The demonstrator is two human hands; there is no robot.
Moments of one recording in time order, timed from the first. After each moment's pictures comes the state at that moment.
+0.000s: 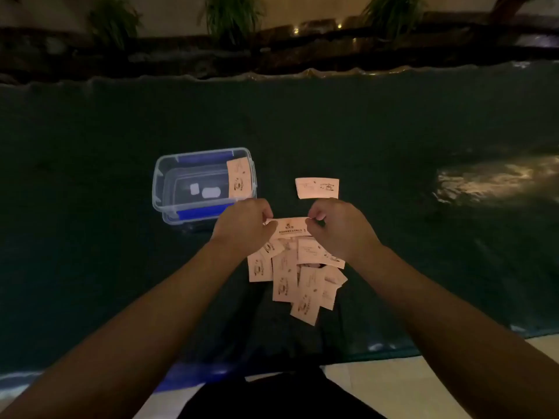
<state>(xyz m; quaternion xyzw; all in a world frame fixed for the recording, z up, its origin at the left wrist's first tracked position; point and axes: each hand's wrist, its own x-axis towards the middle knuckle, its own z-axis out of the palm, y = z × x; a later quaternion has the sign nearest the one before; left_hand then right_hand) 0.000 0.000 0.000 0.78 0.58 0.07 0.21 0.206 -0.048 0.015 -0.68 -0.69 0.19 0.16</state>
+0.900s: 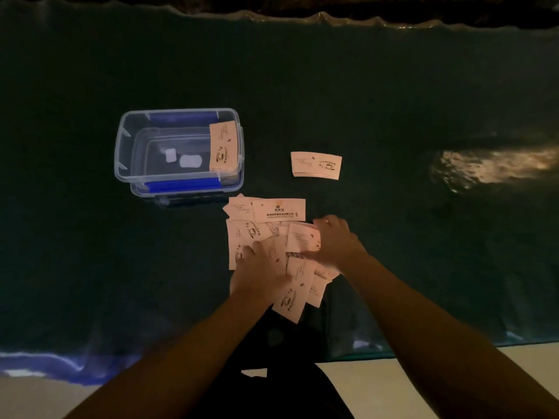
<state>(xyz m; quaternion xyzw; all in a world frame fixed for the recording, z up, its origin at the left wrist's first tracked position) 0.052 -0.068 -0.144 0.62 0.70 -0.08 0.35 0.248 -0.029 -0.131 -0.71 -0.63 0.29 -0.12</state>
